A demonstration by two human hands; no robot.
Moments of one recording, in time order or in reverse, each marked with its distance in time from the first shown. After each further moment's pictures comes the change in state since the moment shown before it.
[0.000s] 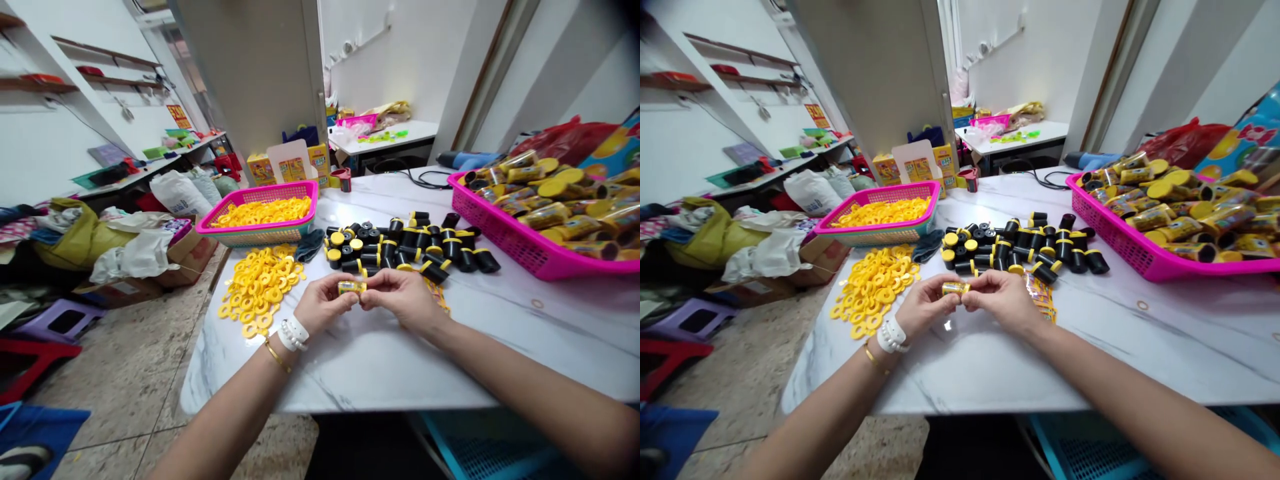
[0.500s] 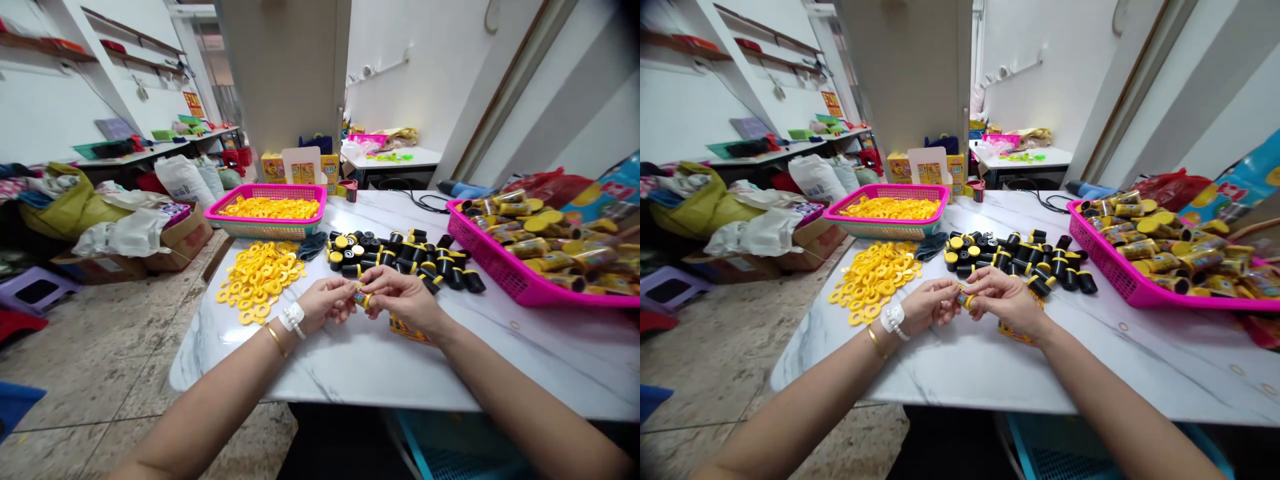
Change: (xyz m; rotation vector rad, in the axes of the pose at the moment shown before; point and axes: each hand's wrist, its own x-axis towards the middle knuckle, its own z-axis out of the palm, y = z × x) left_hand 0.000 -0.005 0.003 -0.336 -0.128 -0.229; right_hand 0.001 -0.009 -0.017 0.018 -0.294 -0.168
